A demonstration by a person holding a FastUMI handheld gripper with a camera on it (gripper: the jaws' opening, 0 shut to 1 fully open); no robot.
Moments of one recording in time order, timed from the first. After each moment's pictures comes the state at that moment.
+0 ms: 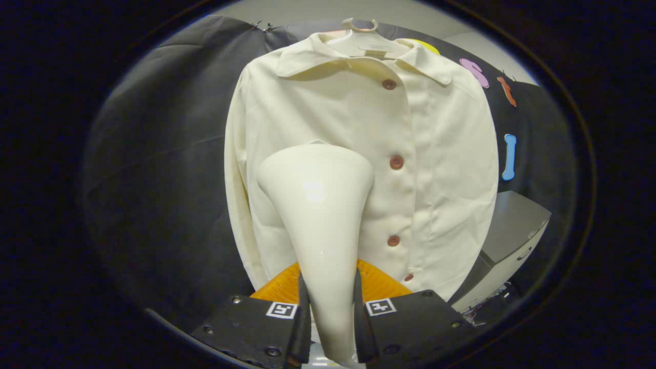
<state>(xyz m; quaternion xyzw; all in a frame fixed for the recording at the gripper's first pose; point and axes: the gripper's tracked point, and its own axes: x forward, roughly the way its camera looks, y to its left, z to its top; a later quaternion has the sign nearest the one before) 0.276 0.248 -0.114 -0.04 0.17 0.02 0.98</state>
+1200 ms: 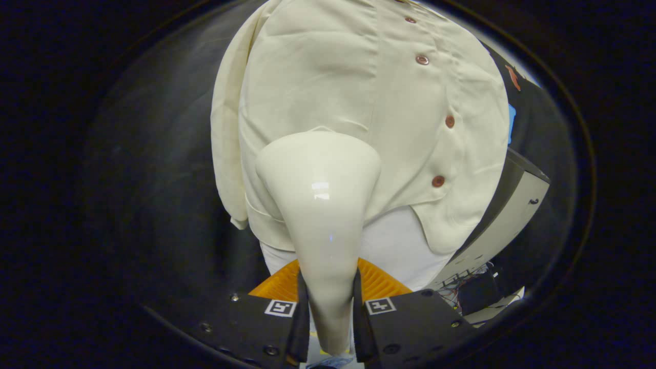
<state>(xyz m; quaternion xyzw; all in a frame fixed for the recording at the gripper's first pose) 0.219 0.214 -0.326 -0.10 0.31 -0.03 0.95</state>
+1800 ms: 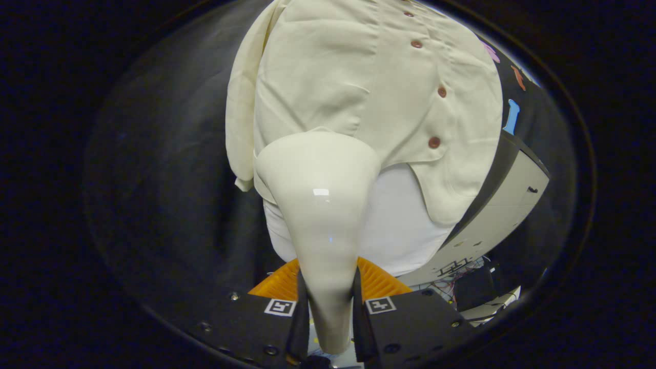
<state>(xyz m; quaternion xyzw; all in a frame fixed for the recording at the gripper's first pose) 0.160 0.198 -0.330 -0.12 0.34 -0.02 0.93</state>
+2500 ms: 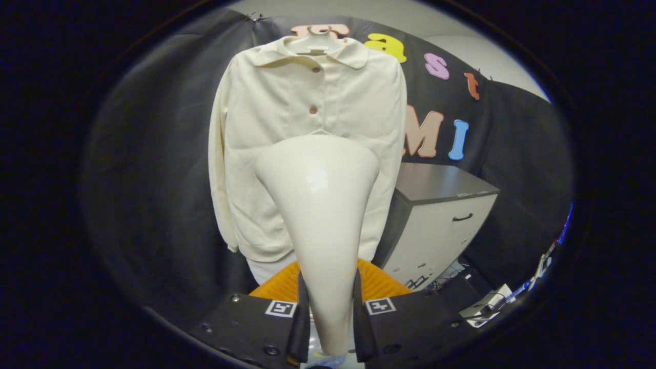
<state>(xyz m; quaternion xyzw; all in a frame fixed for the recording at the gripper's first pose) 0.125 0.143 -0.115 -0.07 0.19 -0.09 0.97</state>
